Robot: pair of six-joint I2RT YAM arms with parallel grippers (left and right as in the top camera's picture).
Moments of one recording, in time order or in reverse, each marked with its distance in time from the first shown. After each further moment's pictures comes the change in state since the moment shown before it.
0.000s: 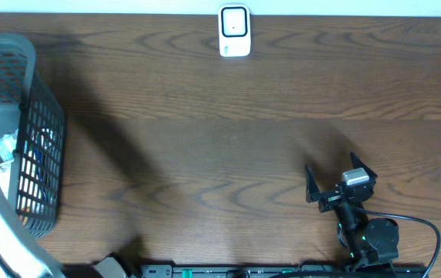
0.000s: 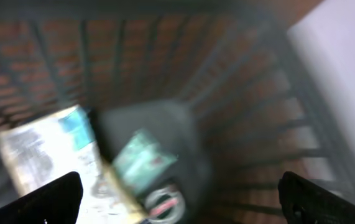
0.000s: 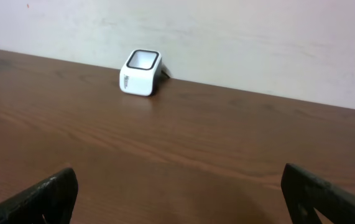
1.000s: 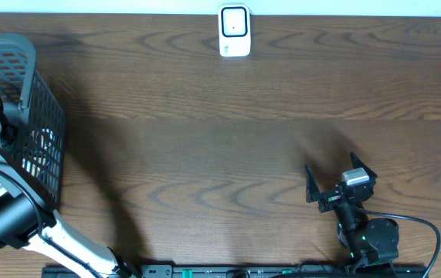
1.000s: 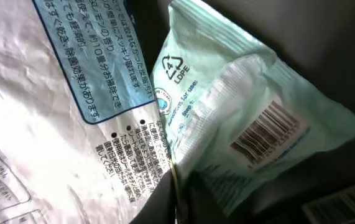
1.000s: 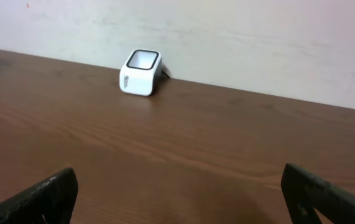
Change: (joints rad) left arm -0.005 0.615 0.026 -0.123 -0.081 0.132; right arm 0.000 0.000 0.000 0.000 0.000 0.000
